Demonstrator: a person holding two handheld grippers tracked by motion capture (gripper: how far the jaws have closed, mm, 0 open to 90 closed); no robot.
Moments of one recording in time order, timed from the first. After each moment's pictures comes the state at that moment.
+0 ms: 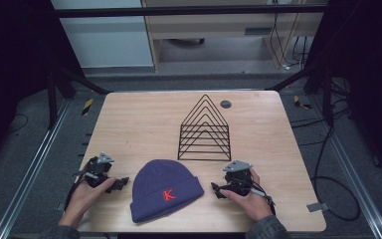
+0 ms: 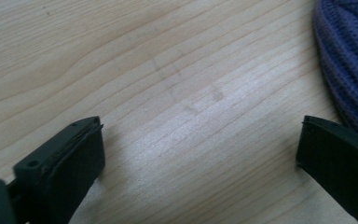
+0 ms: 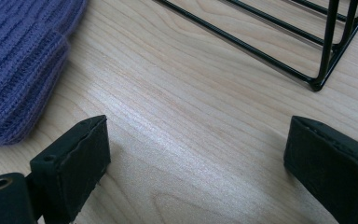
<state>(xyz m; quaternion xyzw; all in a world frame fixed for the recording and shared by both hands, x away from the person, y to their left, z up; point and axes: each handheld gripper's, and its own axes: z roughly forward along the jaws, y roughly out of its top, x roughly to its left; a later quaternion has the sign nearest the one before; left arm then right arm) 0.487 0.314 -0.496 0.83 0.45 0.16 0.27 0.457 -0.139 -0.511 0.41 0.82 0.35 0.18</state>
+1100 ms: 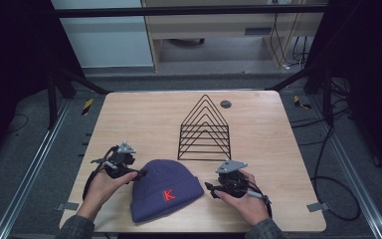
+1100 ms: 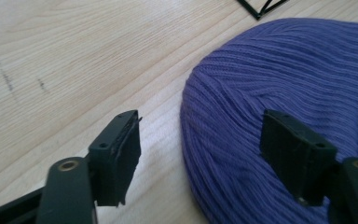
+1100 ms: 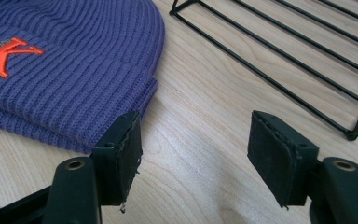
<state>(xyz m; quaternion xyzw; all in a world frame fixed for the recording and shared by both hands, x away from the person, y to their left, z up) 0.499 0.241 -0.450 0.86 0.40 0.12 0.29 0.441 -0.117 -0.473 0.36 0.84 0.37 0.15</state>
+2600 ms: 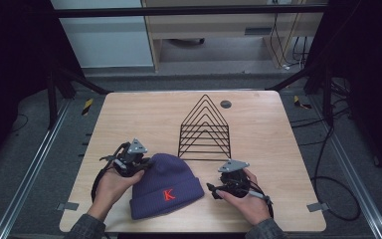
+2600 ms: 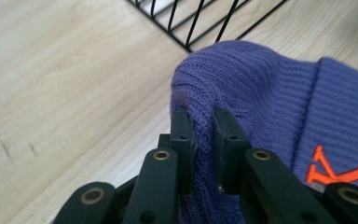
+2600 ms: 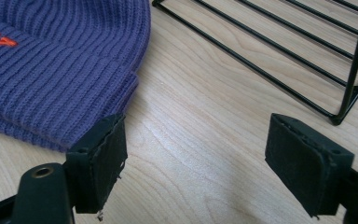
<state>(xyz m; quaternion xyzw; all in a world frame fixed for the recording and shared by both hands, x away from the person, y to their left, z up) 0.480 0.206 -0.412 0.87 0.33 0.16 0.32 0.443 -0.123 -0.478 0.38 0.84 0.36 0.16</state>
